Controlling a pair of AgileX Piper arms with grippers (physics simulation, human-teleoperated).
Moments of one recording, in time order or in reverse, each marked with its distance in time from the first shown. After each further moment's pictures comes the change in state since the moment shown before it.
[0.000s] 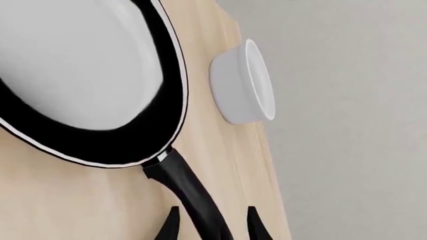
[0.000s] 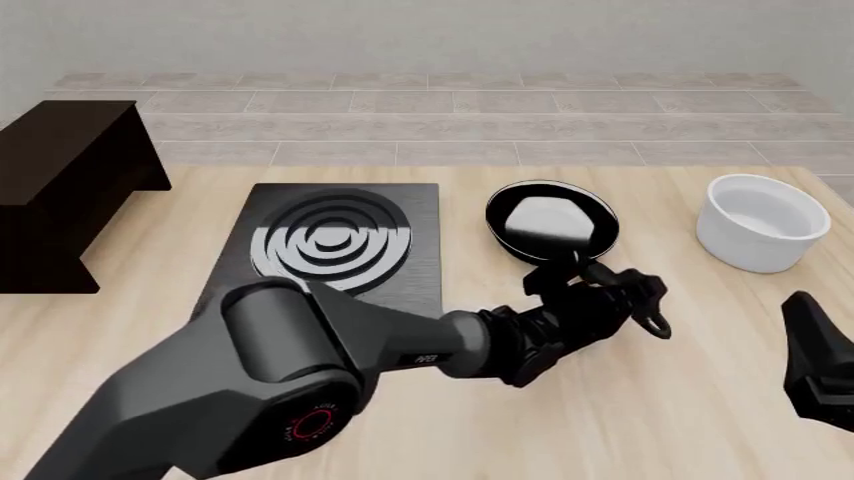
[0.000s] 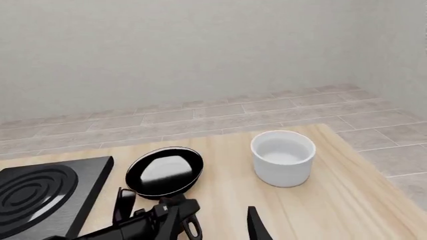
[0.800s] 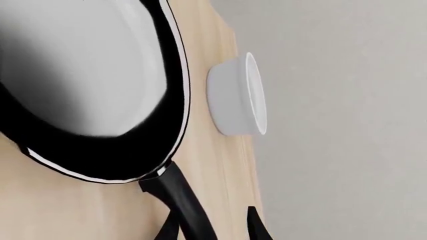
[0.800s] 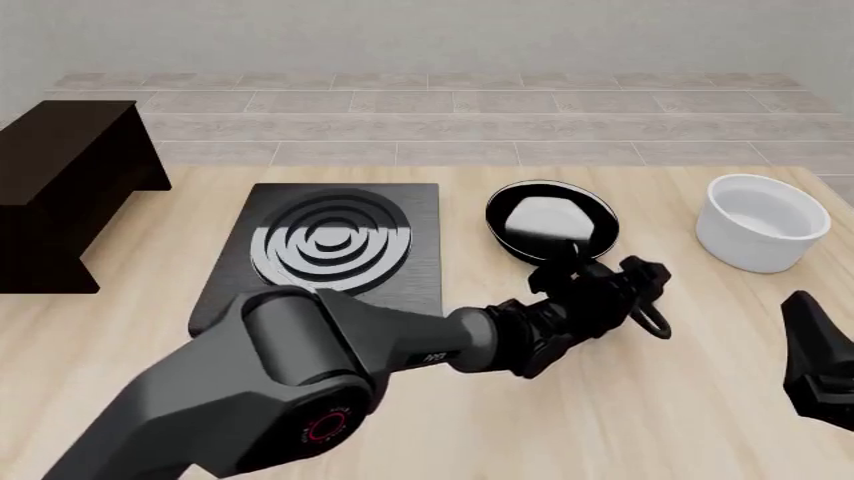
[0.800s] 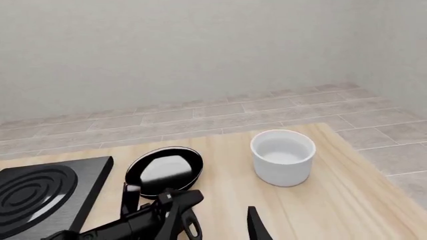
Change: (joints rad) left arm 0.007 0.054 -0.112 0.028 -0.110; right arm -0.002 0.007 0.000 -0.003 0.003
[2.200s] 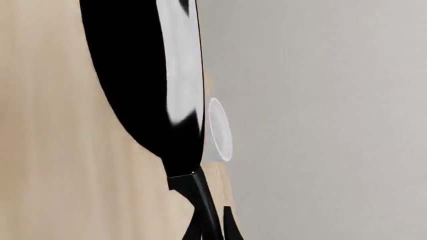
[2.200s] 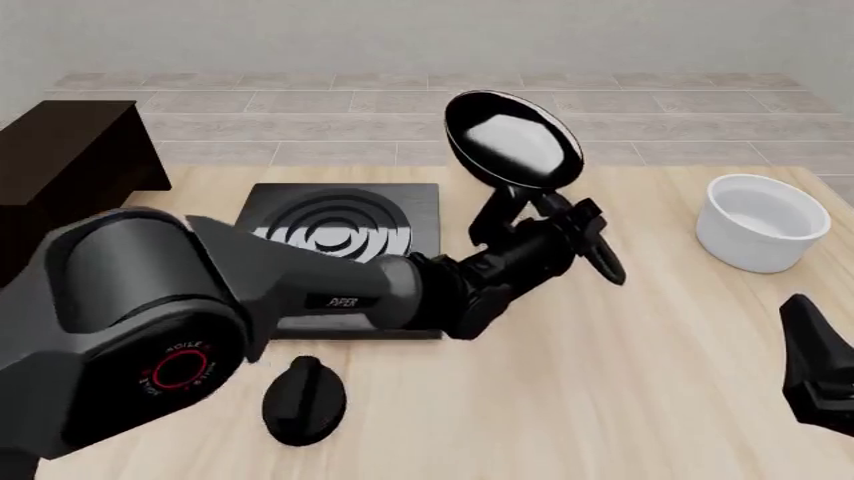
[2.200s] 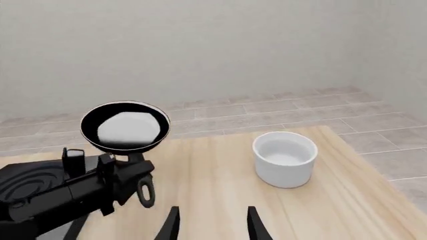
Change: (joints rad) left arm 0.085 -0.330 0.379 -0.143 0.072; right arm 0.016 -0.034 0.001 0.027 -0.016
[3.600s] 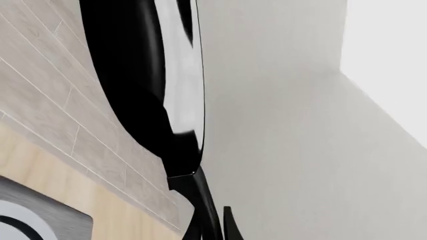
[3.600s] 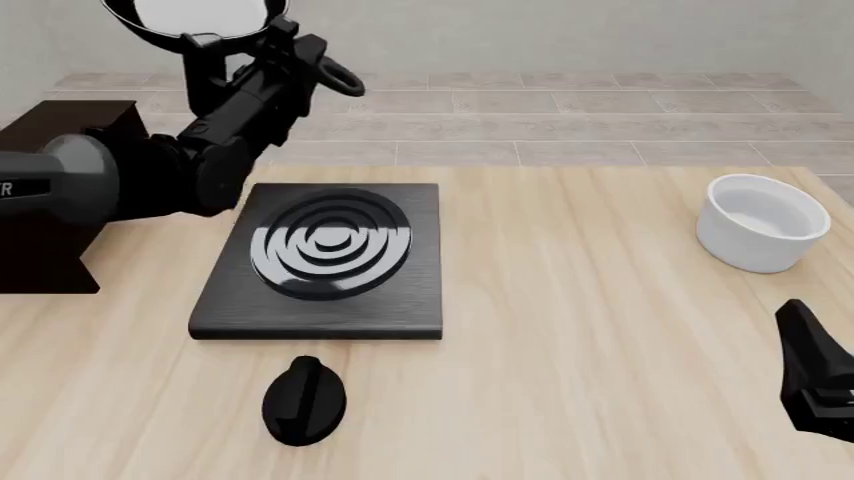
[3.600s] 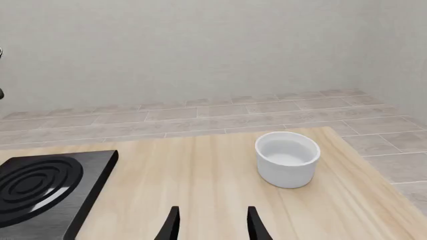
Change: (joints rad) left arm 0.559 -0.508 0.363 -0.113 -0.001; right arm 0.019 -0.031 0.000 0.035 -0.019
